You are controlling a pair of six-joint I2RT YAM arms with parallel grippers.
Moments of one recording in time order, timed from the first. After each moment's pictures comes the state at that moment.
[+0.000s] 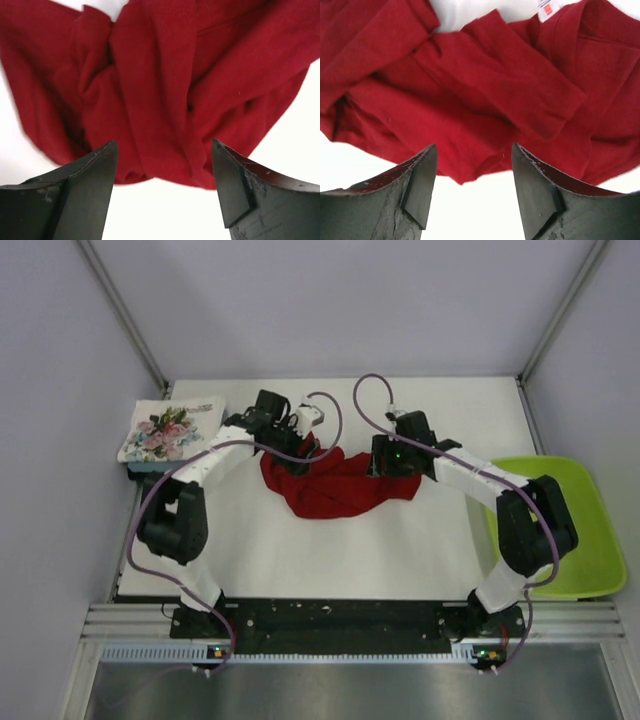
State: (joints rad) left arm -0.36 1.71 1.38 -0.62 0.35 0.38; right arm 0.47 1.63 1.11 -0.32 -0.14 0.35
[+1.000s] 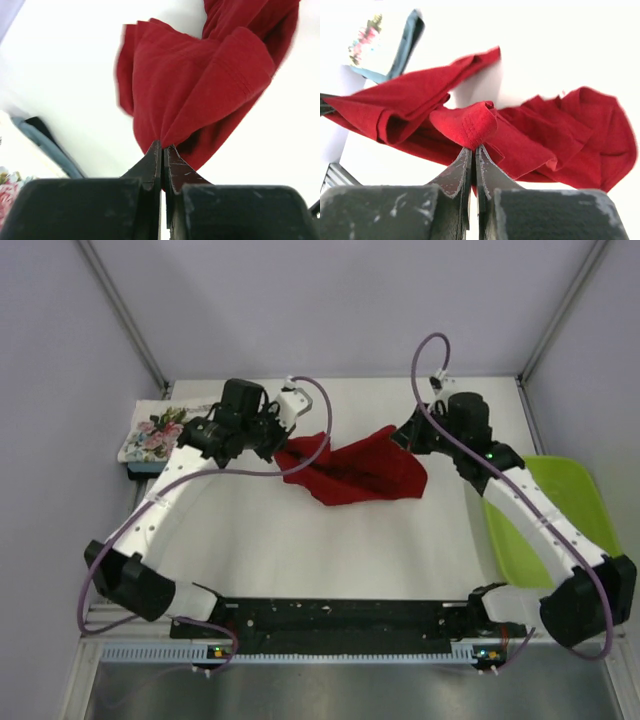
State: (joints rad) left arm -0.43 1.46 1.48 -0.78 0.22 0.41; right arm 0.37 1.31 1.09 -0.27 -0.26 0.47
